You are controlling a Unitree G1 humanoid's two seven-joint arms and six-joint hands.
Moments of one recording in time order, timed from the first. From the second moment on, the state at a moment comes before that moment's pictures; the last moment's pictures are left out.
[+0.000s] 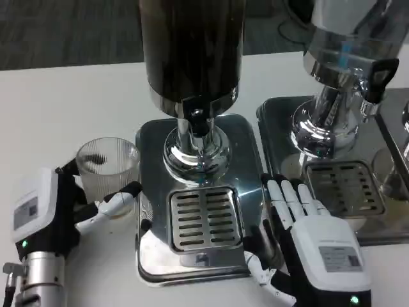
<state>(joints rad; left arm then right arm) -0.24 0.40 -0.22 0.93 0.57 -0.48 0.74 0.31 -0.24 0.48 -0.13 -1.08 0.15 -0.38</state>
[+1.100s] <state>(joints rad) -0.13 0.40 -0.23 0.72 0.63 -0.55 0.75 0.31 -0.24 0.48 -0.16 -1.09 0.16 -0.38</state>
